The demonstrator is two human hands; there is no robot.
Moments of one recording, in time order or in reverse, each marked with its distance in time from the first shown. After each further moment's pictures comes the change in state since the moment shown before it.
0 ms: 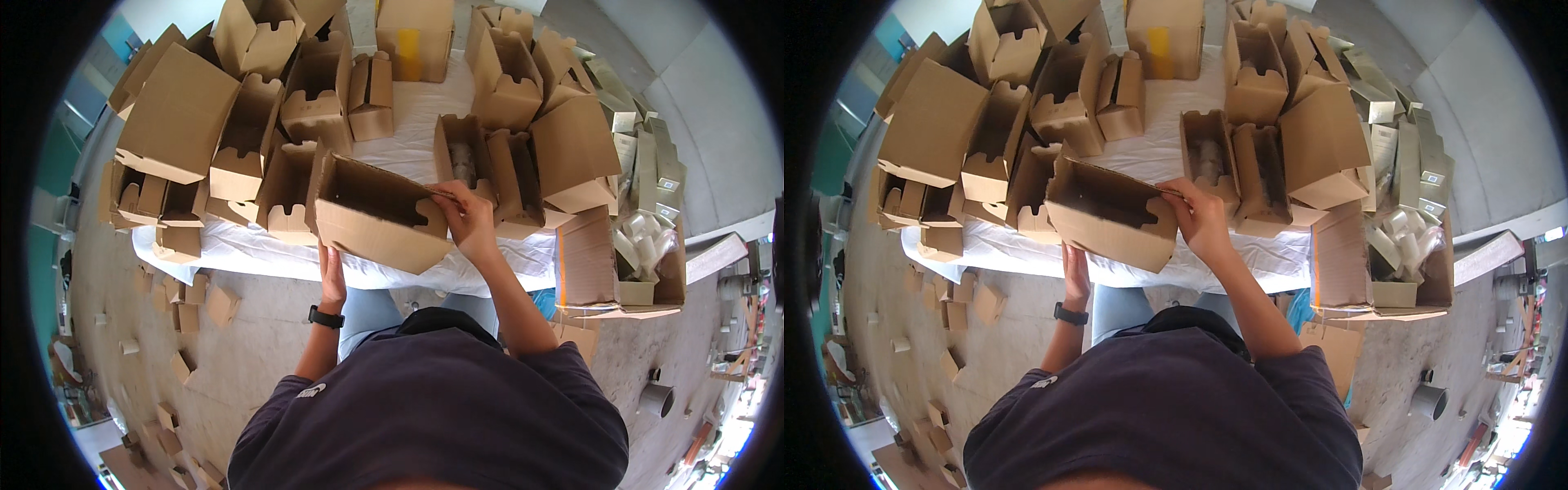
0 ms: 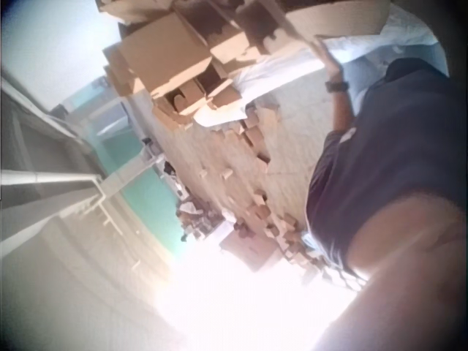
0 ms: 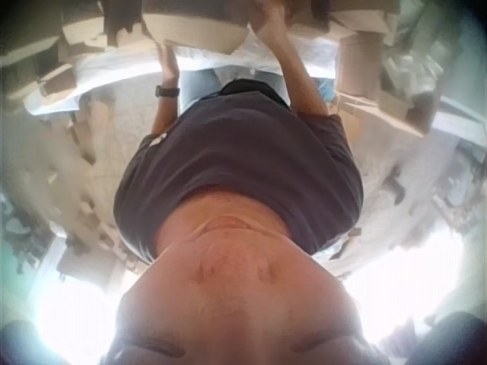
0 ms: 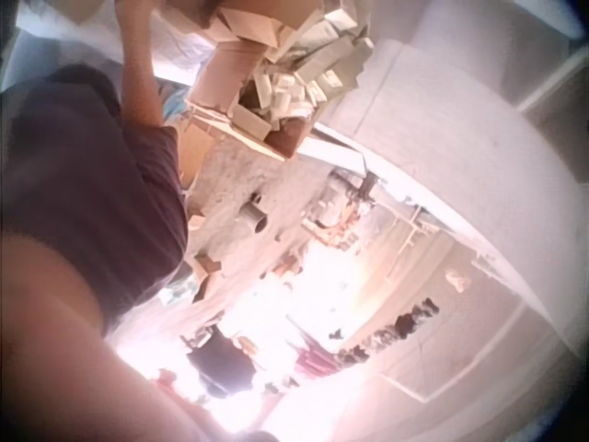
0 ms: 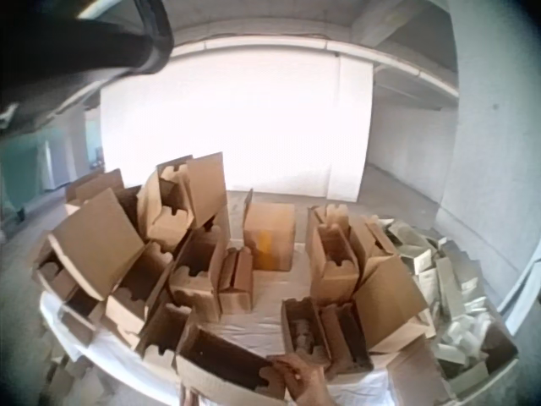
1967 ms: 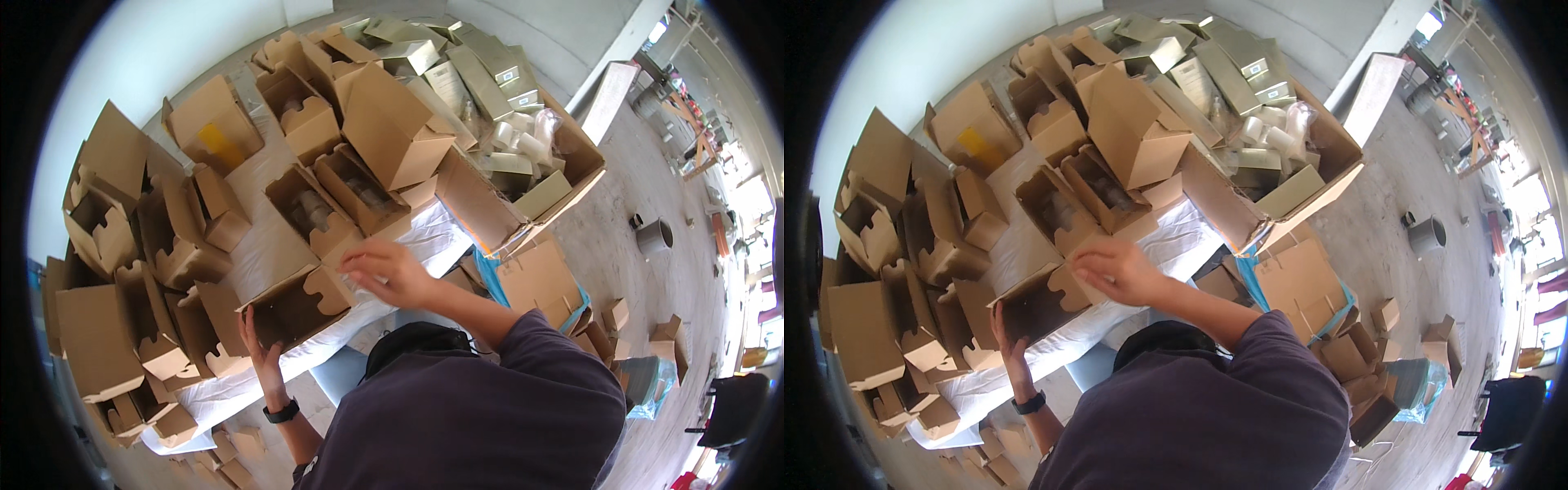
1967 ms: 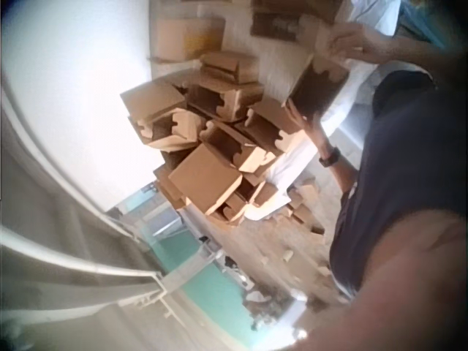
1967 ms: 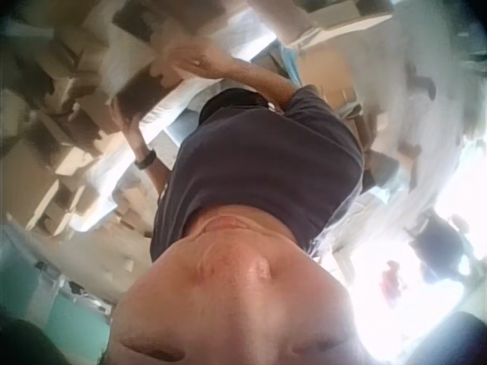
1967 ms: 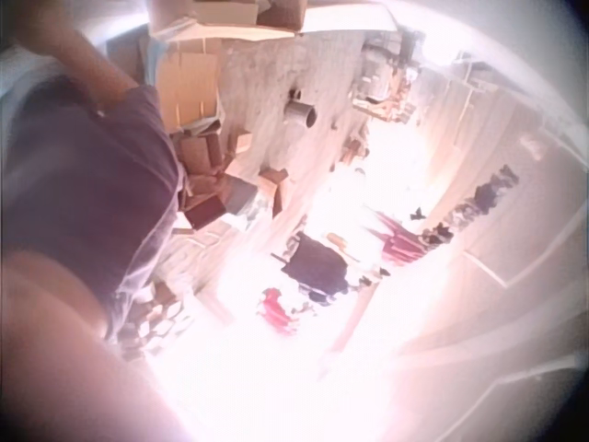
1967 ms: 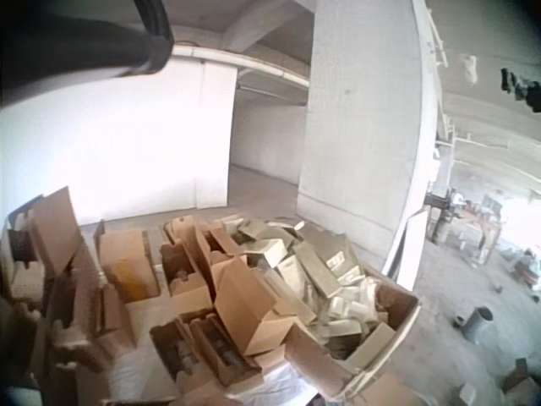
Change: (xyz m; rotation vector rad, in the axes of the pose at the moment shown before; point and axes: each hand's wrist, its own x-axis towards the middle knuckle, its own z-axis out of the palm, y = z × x) left_hand 0.045 0.067 0.040 0.549 -0.413 -0.063; right_hand -0.062 -0.014 -0.066 -0.254 0.171 -0.253
